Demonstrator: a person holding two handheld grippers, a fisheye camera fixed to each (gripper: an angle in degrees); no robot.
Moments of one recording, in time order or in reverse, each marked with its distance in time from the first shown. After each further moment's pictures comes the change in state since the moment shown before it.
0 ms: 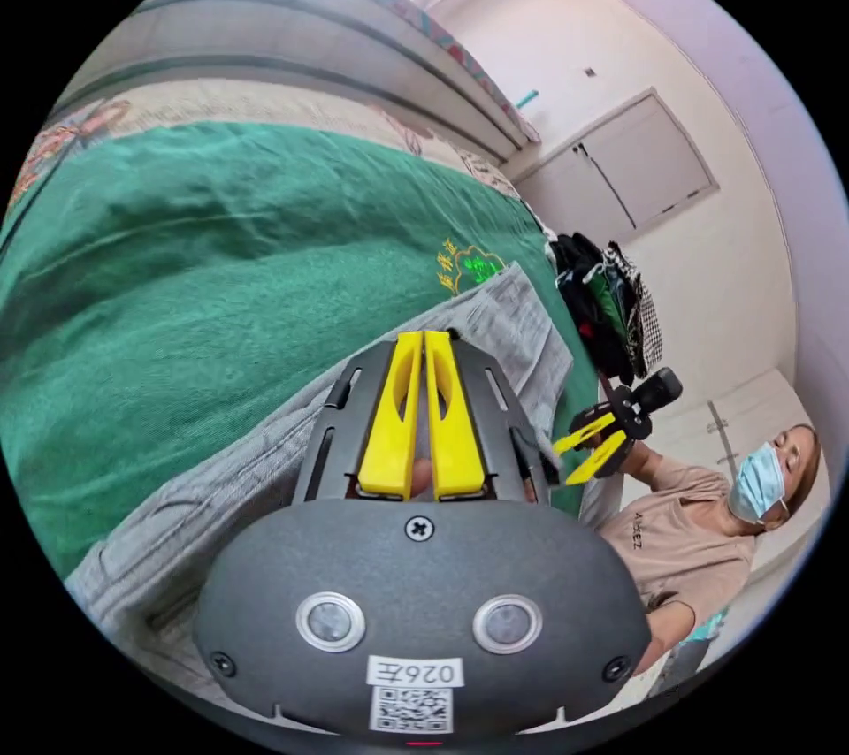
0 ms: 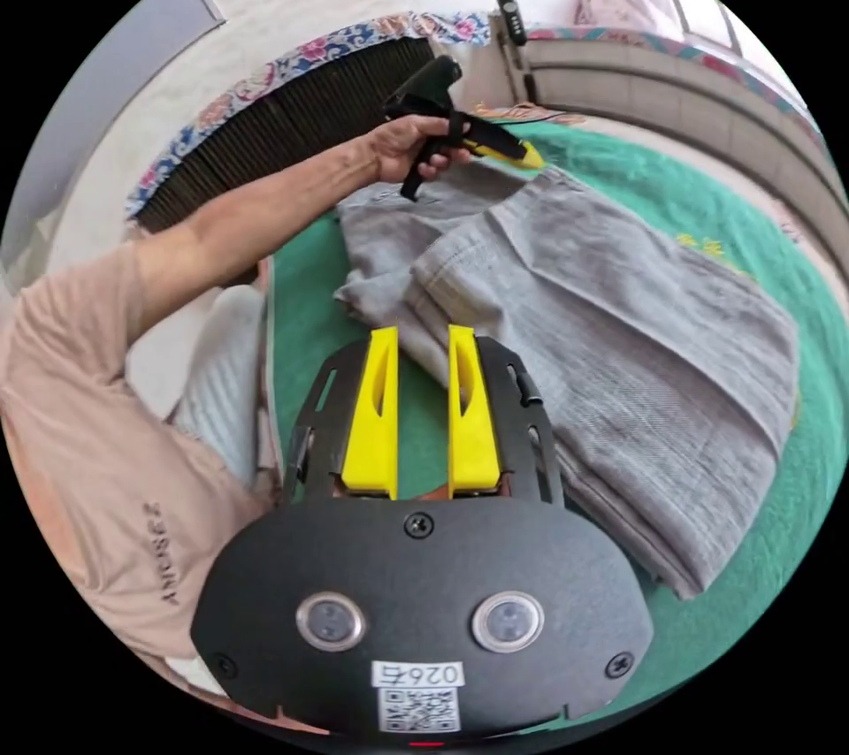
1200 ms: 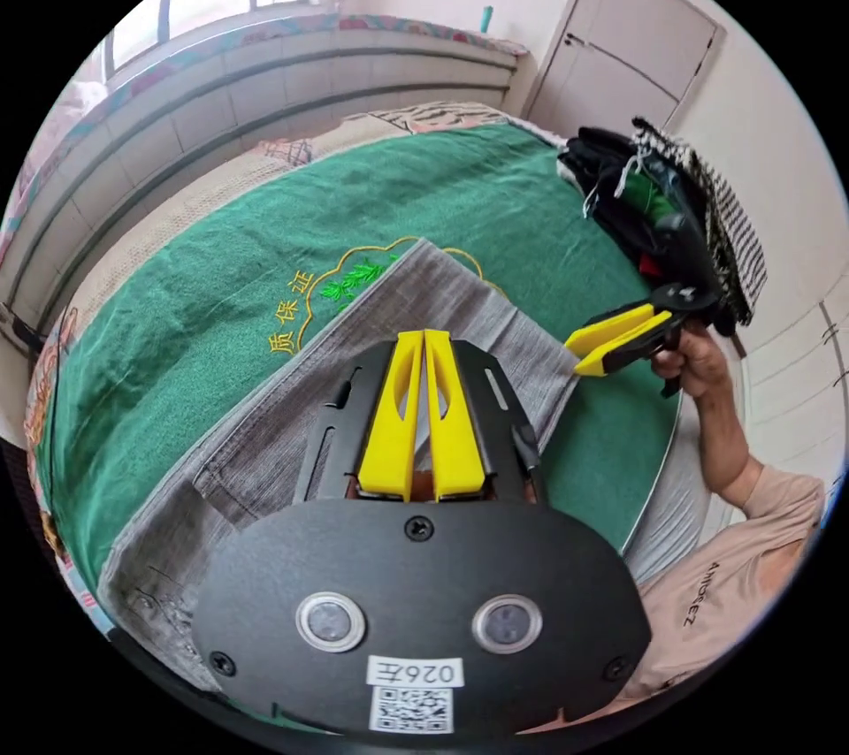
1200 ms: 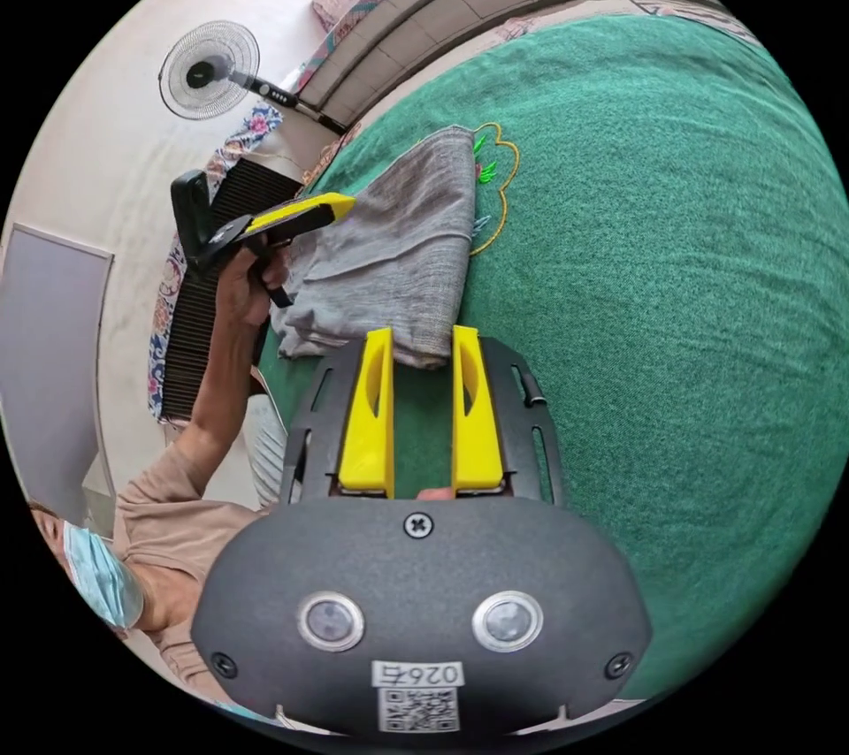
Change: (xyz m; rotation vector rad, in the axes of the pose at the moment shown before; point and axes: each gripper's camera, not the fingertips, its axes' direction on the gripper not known) left arm 0.284 -0.032 0.187 -0.186 -0.278 0.213; right arm 0.534 0.389 -0.380 0.105 0.031 0.690
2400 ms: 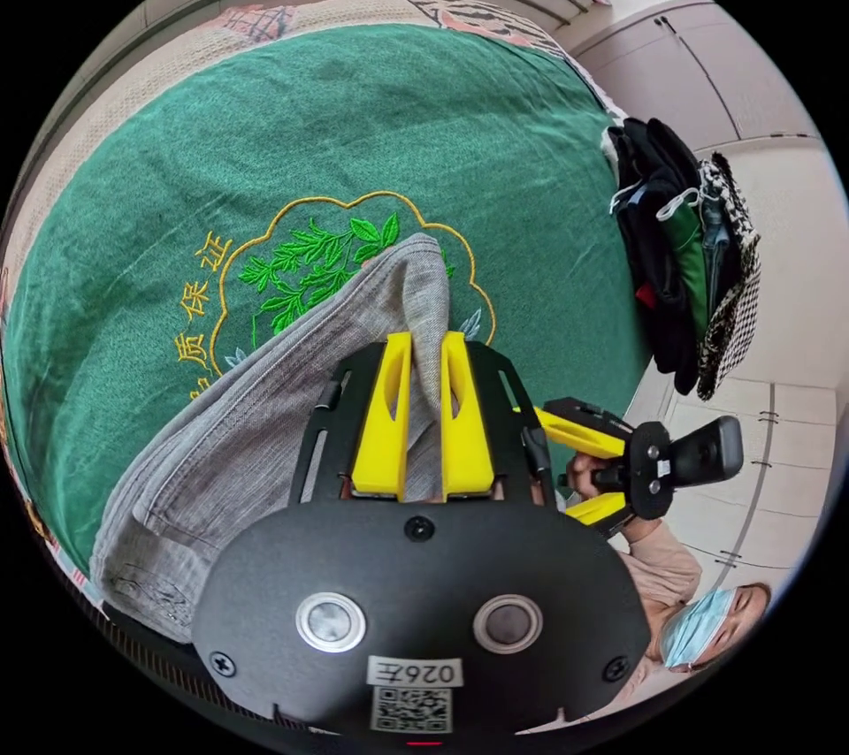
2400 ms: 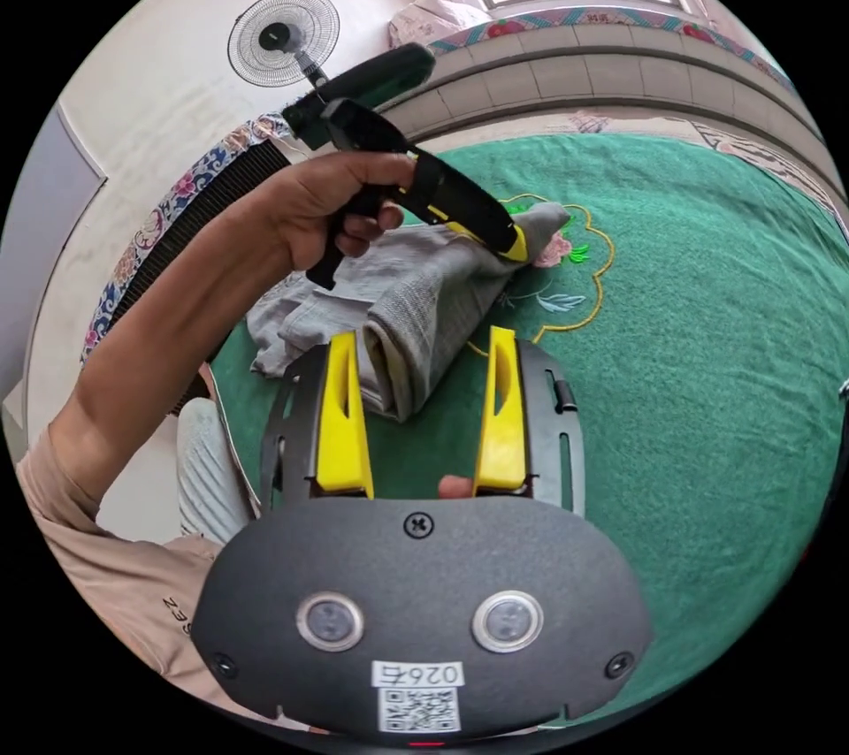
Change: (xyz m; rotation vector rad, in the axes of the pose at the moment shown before) left arm -0.034 -0.051 0.100 -0.400 0.104 -0.204; right arm -0.002 0.068 -0.092 0.137 0.199 -0.272
